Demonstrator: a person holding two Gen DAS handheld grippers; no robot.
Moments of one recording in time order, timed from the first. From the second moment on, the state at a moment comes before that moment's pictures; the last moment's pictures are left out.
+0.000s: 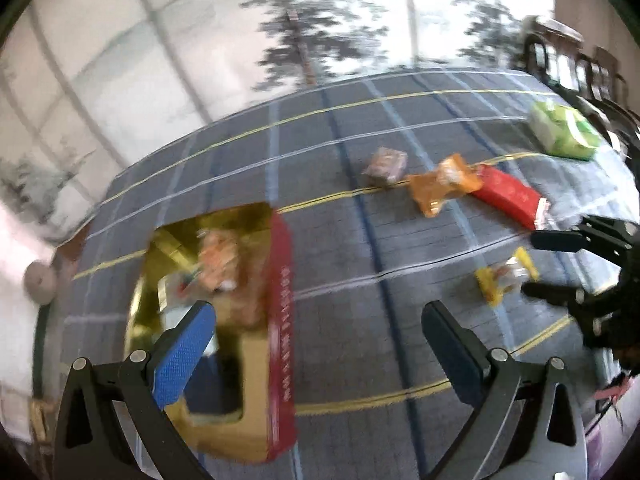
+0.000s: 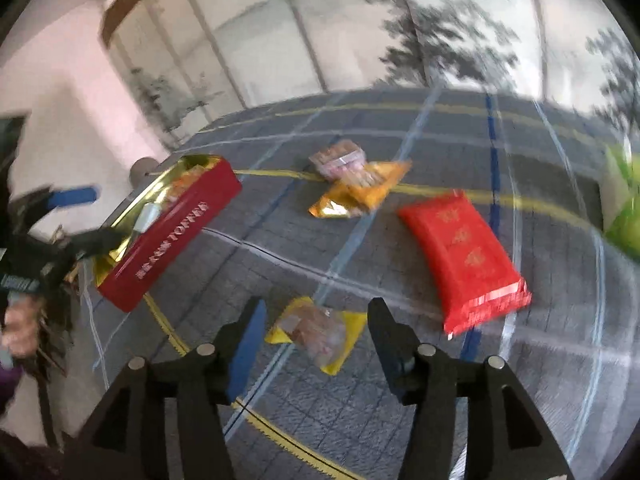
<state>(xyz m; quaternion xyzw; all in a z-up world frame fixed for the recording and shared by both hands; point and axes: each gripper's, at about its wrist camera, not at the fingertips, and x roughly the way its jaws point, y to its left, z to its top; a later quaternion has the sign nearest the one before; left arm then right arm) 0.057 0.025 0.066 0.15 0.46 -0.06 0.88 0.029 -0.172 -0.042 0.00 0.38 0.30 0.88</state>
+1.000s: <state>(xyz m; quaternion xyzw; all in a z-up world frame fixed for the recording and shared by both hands) 0.154 -0.104 0.039 0.34 0.41 -0.36 0.77 -0.018 -0.292 -0.064 0.02 0.37 0.17 0.91</state>
